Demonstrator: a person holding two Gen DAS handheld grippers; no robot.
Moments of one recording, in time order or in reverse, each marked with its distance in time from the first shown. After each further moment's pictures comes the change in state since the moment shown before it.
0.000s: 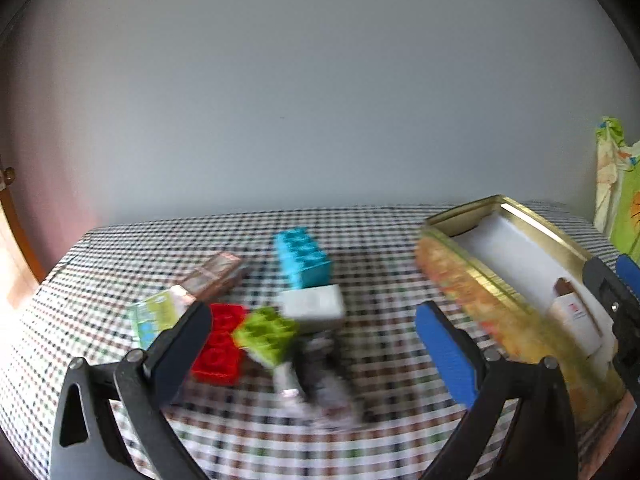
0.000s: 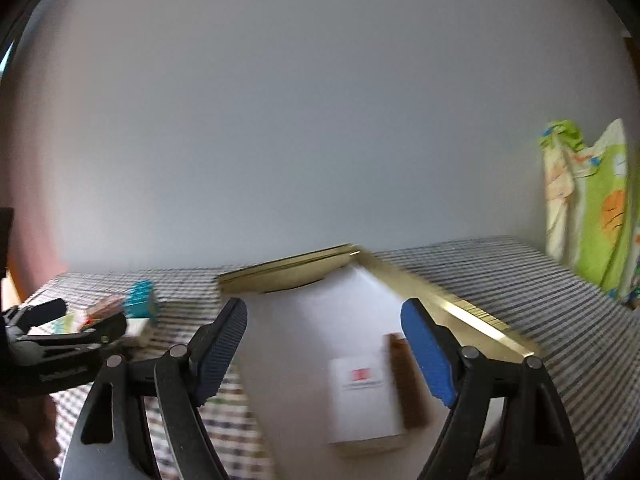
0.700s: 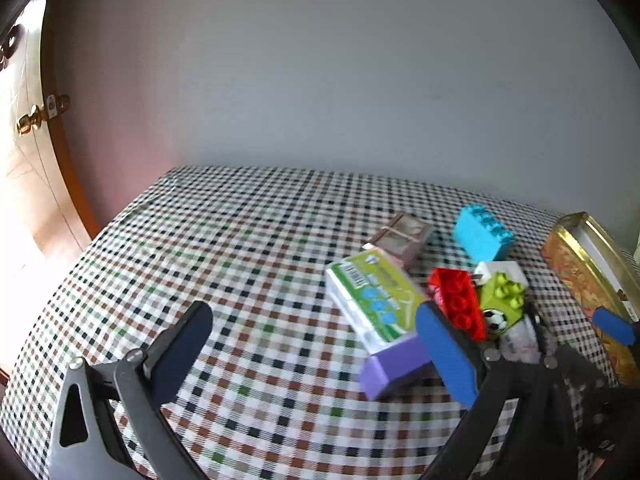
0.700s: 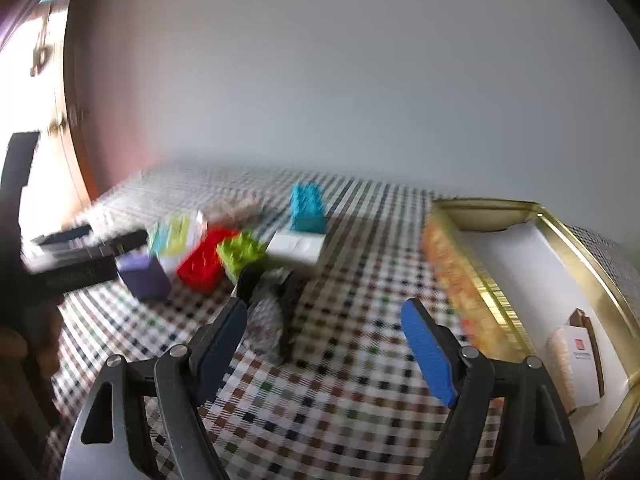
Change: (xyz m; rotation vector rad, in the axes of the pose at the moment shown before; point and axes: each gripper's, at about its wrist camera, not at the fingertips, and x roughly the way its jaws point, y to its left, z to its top) left arm -0.001 0.154 -0.026 -0.159 0.112 0.115; right arm 0.047 0.148 -0.033 -0.248 0.338 0.272
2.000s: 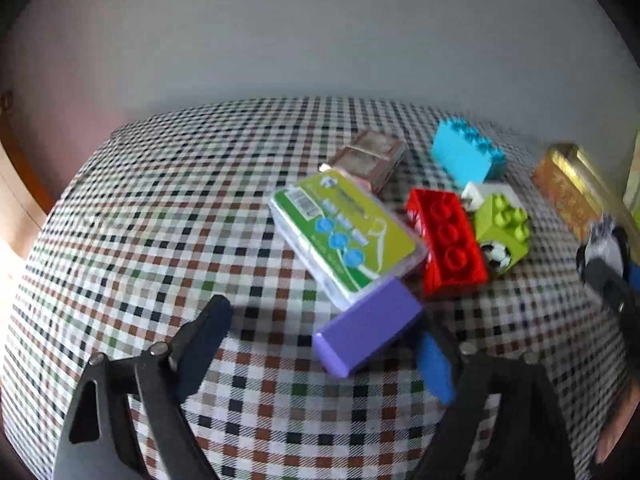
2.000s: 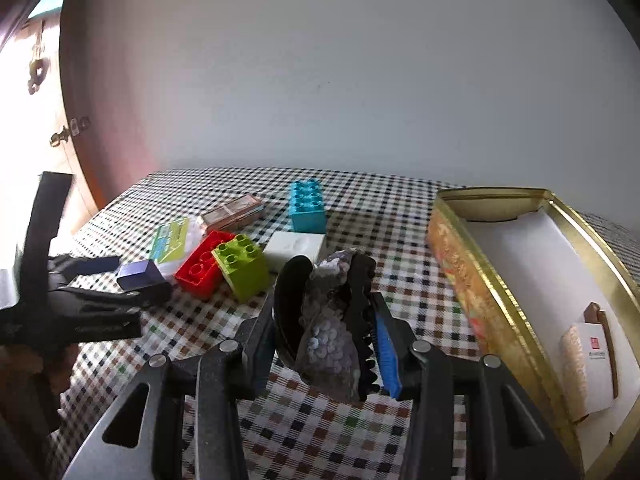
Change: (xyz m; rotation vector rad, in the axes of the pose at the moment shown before) left arm 0.045 -0.026 -0.005 0.102 0.233 -0.083; right arm -0.015 -0.024 -0.002 0.062 -0.038 0.072
